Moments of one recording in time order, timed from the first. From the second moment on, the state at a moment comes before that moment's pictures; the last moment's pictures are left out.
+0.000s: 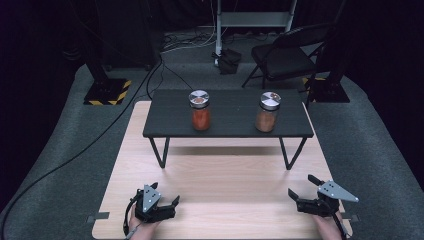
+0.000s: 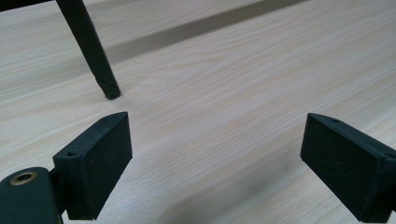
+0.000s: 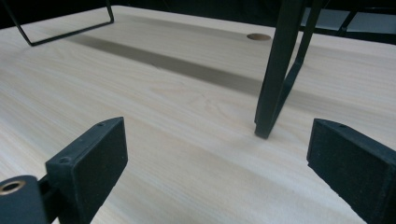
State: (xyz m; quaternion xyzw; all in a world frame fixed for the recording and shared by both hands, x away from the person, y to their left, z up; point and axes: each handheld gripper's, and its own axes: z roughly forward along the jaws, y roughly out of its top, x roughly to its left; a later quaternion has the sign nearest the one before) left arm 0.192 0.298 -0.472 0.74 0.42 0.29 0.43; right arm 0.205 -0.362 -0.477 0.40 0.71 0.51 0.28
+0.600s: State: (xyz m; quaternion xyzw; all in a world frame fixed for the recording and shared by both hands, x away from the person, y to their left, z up) left arm 0.192 0.299 -0.472 0.74 0.42 0.29 0.43; right arm 0.193 -0.362 -0.485 0.41 0.71 0.50 0.30
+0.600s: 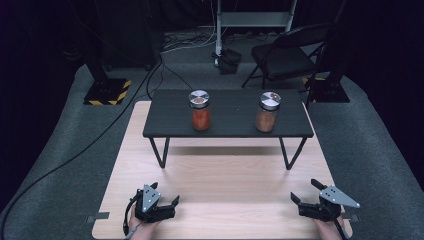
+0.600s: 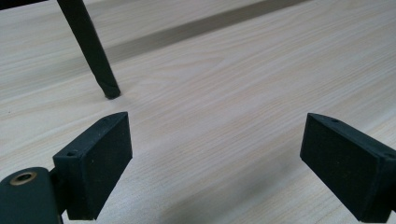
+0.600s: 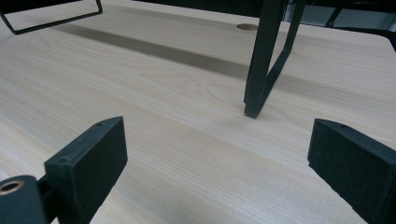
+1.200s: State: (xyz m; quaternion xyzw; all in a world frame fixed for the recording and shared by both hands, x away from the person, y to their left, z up) left arm 0.193 0.298 -0.472 0.74 0.42 0.29 0.43; right arm 0.194 -0.363 -0.484 0.41 0.71 0.49 0.30
